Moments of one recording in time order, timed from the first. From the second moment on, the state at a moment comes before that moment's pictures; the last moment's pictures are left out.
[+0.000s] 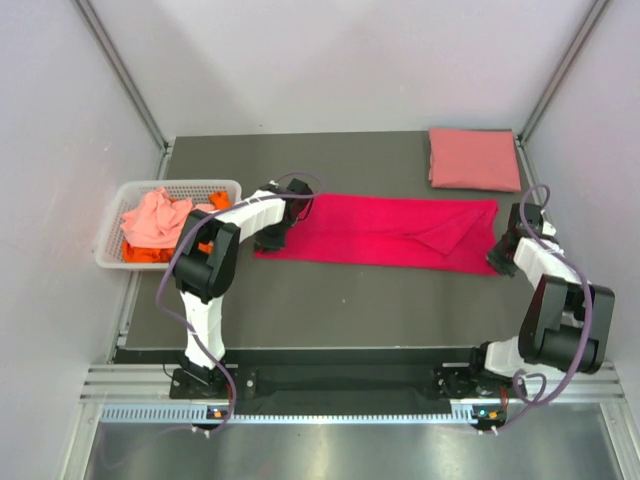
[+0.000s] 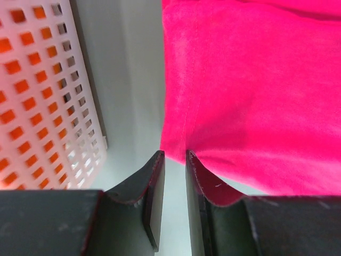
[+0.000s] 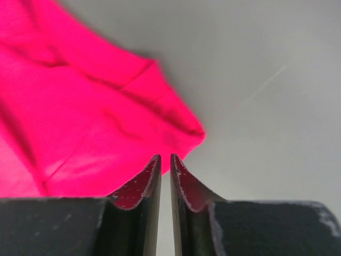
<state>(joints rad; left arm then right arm) -0.47 2.01 1.41 -0.90 -0.56 -0.41 -0.26 1.43 0.77 -0.44 0.17 0.57</state>
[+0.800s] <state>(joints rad) -0.48 1.69 1.52 -0.82 -0.01 -0.25 -0.09 1.35 0.62 -0.15 -0.13 0.76</state>
